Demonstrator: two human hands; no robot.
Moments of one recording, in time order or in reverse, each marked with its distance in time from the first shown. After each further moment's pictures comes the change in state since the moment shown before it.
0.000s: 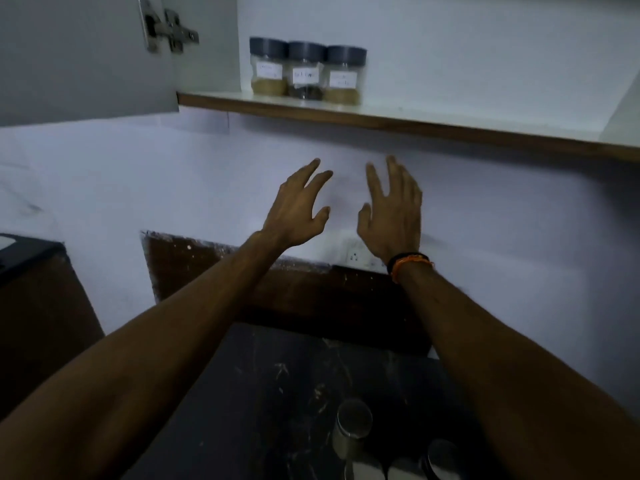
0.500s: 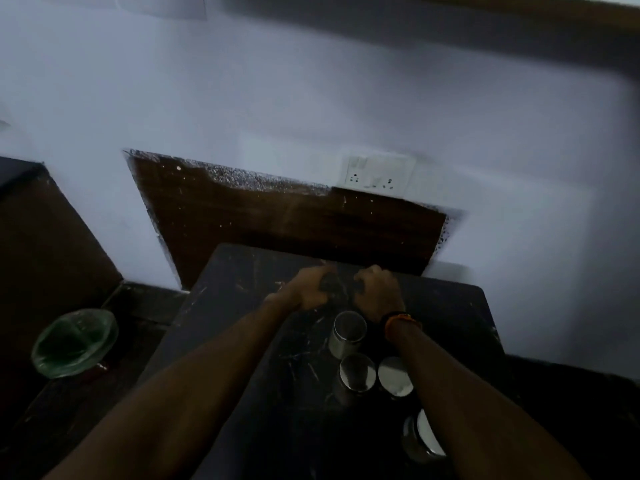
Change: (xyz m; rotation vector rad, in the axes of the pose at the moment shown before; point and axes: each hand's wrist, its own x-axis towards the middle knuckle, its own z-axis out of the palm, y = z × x) left_hand -0.205 0.003 0.151 -0.352 -0.802 -0.365; right_hand -0.247 0.014 0.066 0.197 -0.926 0.220
